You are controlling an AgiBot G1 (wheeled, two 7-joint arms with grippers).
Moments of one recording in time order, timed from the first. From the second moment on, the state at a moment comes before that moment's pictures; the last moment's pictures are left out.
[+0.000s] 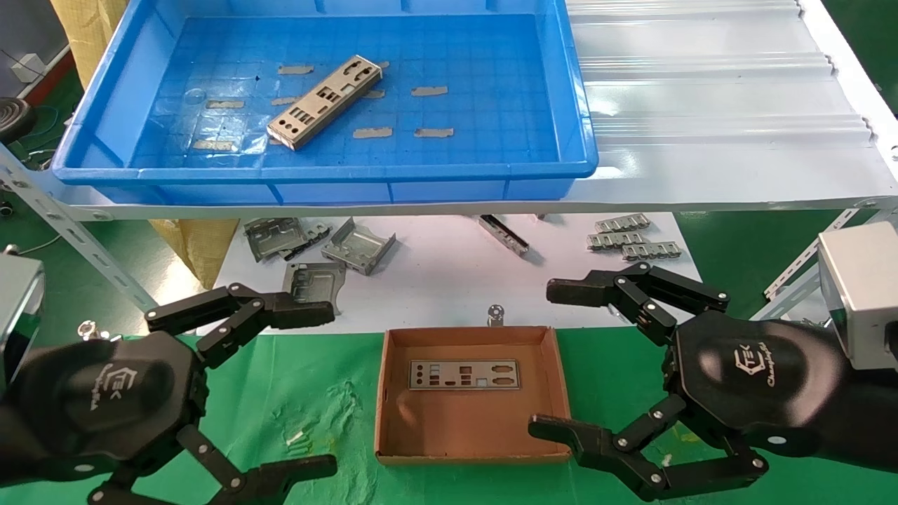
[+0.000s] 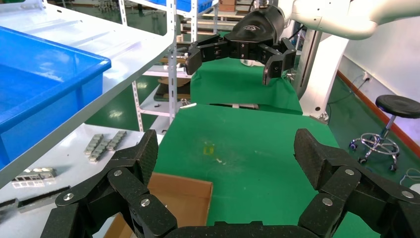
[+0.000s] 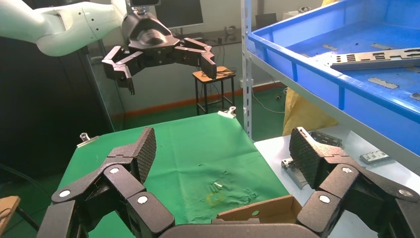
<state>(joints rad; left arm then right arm) -1.07 0.61 0.28 -1.28 0.73 1.50 -0.19 1.09 -0.55 -0.40 1.23 -0.63 -1.43 0.11</state>
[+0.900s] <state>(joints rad) -1.07 0.61 0.28 -1.28 0.73 1.50 -0.19 1.09 -0.55 -0.40 1.23 -0.63 -1.43 0.11</state>
